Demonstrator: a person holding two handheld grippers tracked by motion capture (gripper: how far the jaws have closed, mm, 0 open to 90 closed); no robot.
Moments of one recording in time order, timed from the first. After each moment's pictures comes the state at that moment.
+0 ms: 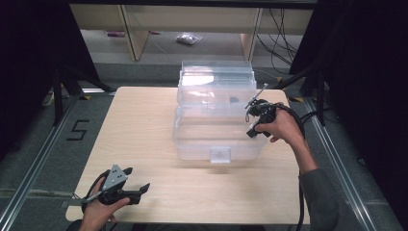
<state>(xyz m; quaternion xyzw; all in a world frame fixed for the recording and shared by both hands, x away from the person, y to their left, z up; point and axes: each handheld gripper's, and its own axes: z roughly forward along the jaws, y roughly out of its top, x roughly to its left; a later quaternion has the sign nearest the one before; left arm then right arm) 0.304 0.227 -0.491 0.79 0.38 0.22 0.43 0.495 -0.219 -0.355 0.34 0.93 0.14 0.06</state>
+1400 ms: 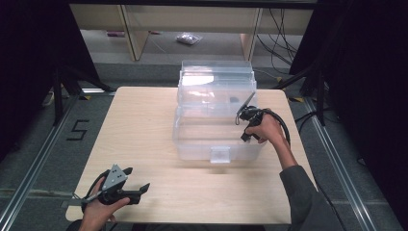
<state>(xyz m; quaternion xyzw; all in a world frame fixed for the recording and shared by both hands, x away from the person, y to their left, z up) 0.305 0.227 -0.492 0.79 0.38 0.22 0.43 0.530 -0.206 -0.417 0.38 0.92 0.09 0.04</state>
